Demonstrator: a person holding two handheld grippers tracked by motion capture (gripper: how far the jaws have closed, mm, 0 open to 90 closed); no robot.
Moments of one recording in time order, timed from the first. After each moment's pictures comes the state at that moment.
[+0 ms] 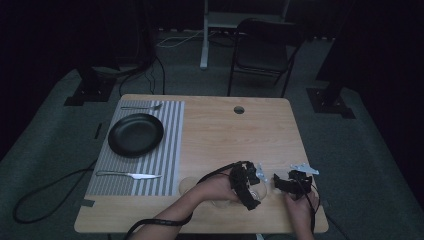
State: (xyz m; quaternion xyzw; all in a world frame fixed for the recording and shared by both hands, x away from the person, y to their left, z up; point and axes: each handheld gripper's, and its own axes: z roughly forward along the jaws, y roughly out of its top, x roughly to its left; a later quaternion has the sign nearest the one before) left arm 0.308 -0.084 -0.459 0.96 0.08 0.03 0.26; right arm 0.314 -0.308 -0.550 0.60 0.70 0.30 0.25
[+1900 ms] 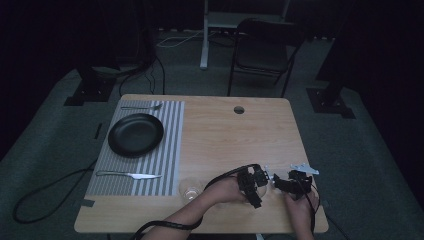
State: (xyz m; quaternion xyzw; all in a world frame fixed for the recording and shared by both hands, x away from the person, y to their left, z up) left arm 0.311 -0.113 -0.477 0.97 0.11 0.06 0.18; right arm 0.314 -0.308 -0.550 0.60 0.70 0.30 0.25
